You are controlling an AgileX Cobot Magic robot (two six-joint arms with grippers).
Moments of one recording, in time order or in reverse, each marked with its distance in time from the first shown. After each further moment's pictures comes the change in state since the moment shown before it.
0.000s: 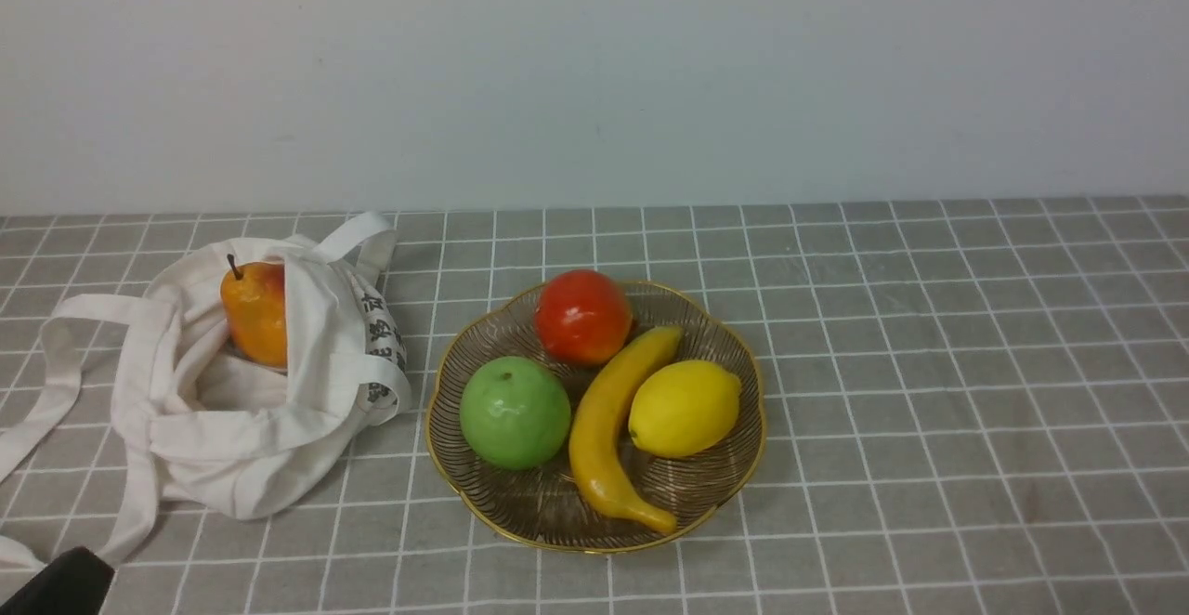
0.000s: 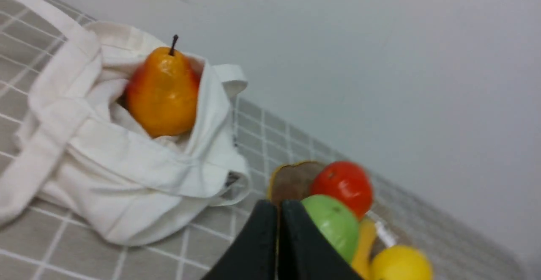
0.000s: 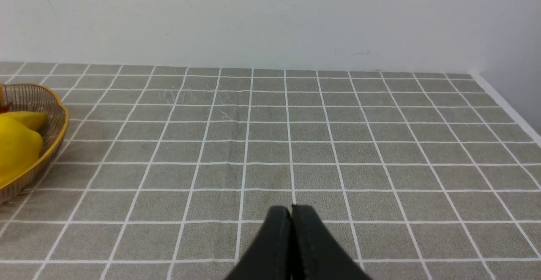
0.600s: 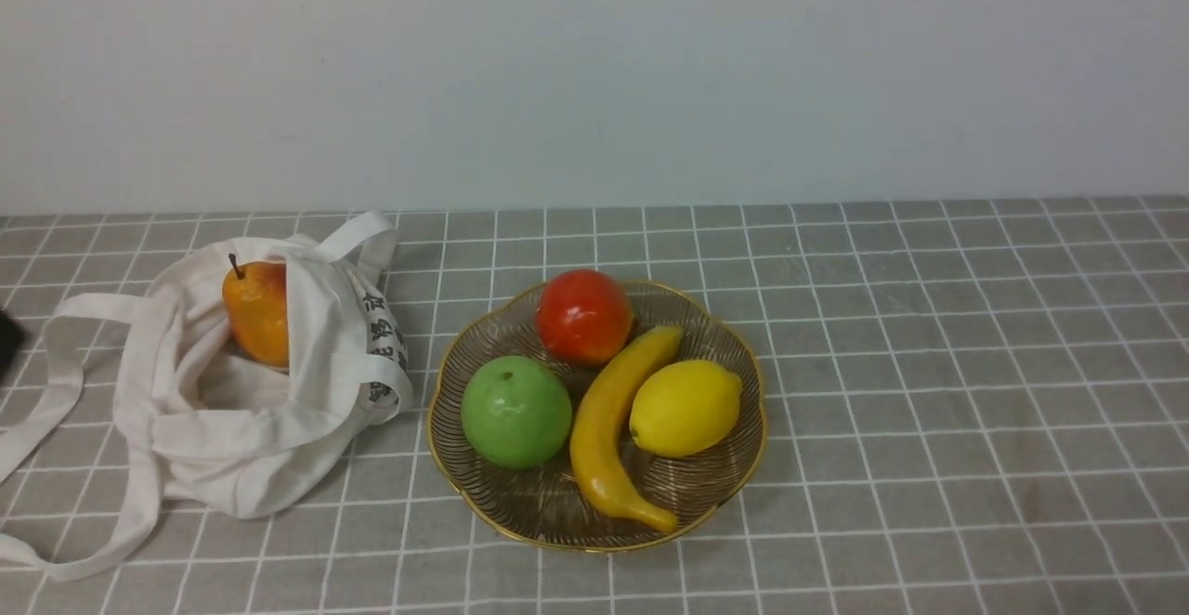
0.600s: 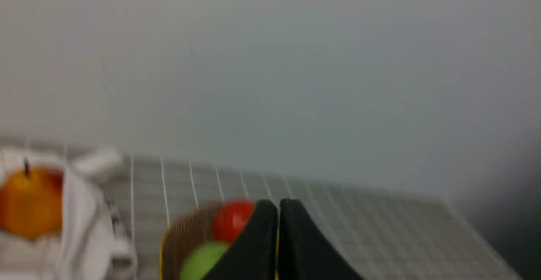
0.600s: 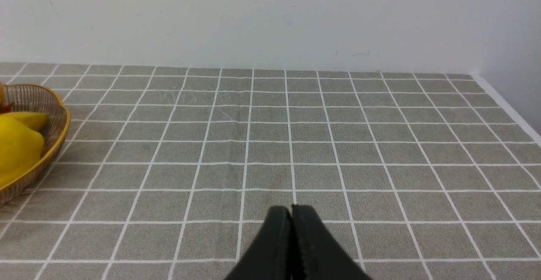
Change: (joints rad) right arm 0.000 0.000 0.000 0.001 0.000 0.000; left arm 0.000 0.441 -0.595 -0.060 0.353 0.283
